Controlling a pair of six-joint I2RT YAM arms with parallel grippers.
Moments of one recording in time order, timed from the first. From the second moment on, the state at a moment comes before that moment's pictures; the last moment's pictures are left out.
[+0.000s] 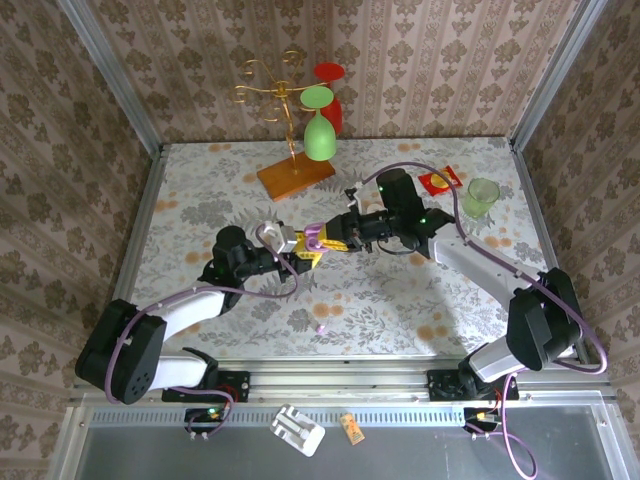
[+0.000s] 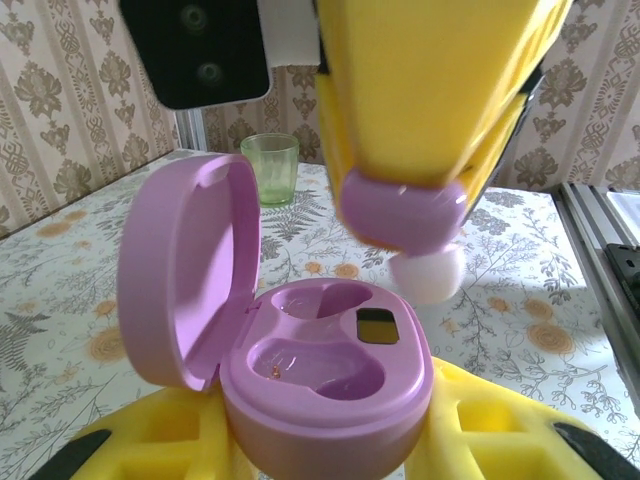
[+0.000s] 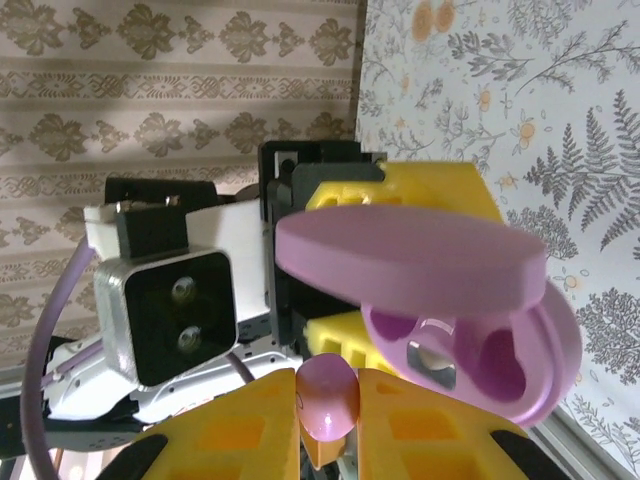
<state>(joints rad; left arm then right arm) -0.51 1.29 0.45 0.73 0.84 0.09 0.52 1.49 1.12 -0.20 -0.92 0.99</state>
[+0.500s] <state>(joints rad) -0.51 1.29 0.45 0.74 0.84 0.09 0.55 1.52 1.15 -0.21 -0.86 0.97</state>
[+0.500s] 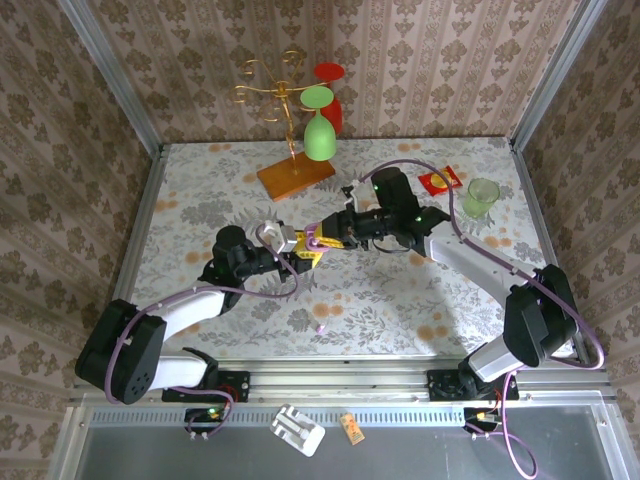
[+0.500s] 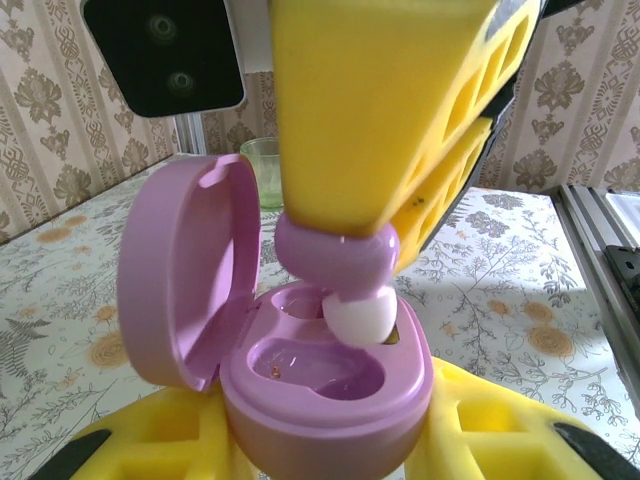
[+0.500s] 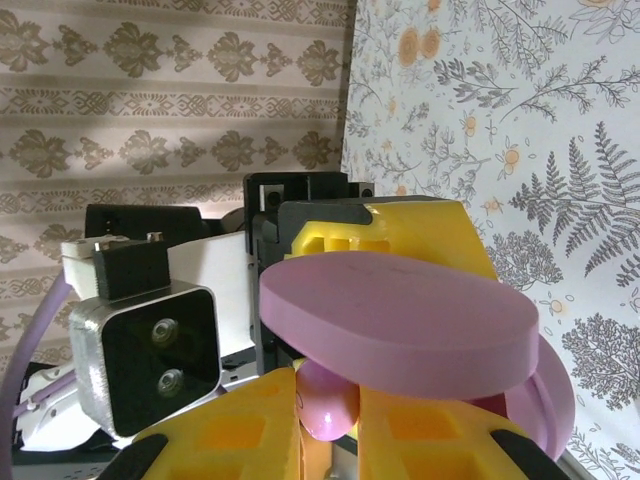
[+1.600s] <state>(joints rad) -0.51 1.29 0.46 0.73 0.83 0.09 0.58 1.54 1.23 -0.35 -0.76 0.86</state>
